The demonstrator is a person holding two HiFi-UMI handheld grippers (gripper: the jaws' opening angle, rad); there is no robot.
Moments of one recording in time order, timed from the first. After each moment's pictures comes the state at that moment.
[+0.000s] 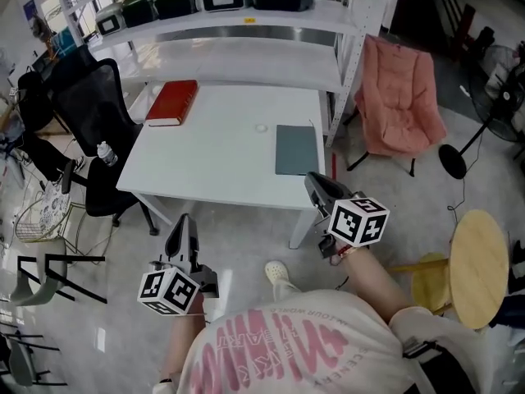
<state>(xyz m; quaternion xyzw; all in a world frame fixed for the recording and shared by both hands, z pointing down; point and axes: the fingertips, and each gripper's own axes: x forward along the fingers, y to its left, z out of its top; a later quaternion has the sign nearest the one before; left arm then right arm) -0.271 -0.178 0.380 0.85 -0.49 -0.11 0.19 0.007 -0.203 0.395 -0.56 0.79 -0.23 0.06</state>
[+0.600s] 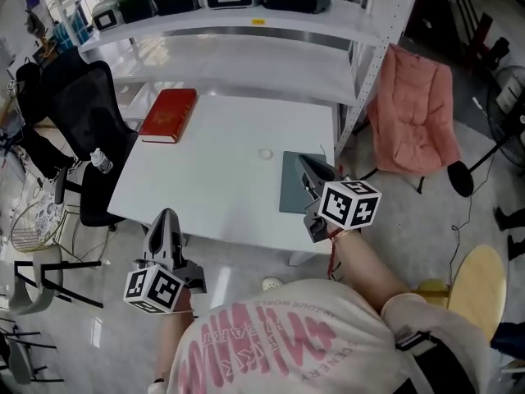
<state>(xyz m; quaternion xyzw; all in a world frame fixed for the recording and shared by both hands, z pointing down) -0.257 -0.355 0.367 0.82 -0.53 -0.13 0.18 0.038 -0.421 0.384 -0.53 0.81 -0.22 0.05</state>
